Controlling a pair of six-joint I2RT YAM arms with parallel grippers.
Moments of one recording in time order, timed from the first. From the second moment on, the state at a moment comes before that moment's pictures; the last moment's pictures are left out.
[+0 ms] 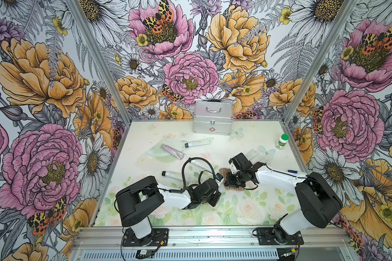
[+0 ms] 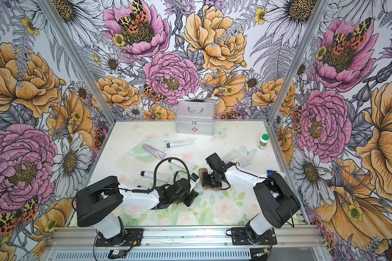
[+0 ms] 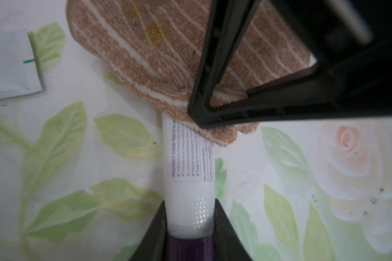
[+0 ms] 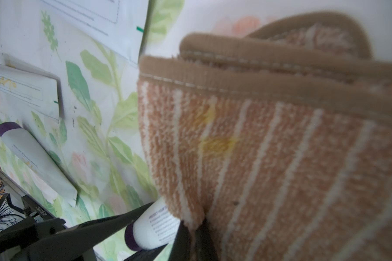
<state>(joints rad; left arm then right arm) -1.09 1.67 0.66 0.17 -0.09 -0.34 0.58 1.53 0.80 -0.47 -0.36 0.61</state>
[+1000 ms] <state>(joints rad) -1.09 1.65 0.62 0.21 -0.09 -0.35 0.54 1.62 0.90 -0.51 -0.33 0.58</state>
